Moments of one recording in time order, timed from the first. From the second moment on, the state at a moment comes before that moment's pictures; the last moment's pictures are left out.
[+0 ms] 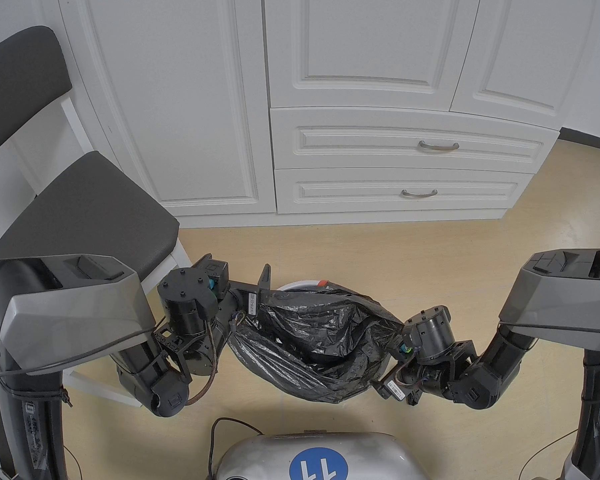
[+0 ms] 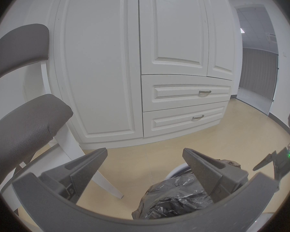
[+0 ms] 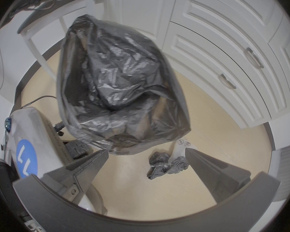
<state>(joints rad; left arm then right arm) -0.54 2.27 -0.71 -1.53 0.37 0.09 0.56 2.25 -0.70 -0.80 -0.25 -0.32</state>
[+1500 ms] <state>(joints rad) -0.55 2.27 -0.71 -1.53 0.36 0.08 0.51 2.61 -1.54 -0.97 -0.51 0.18</state>
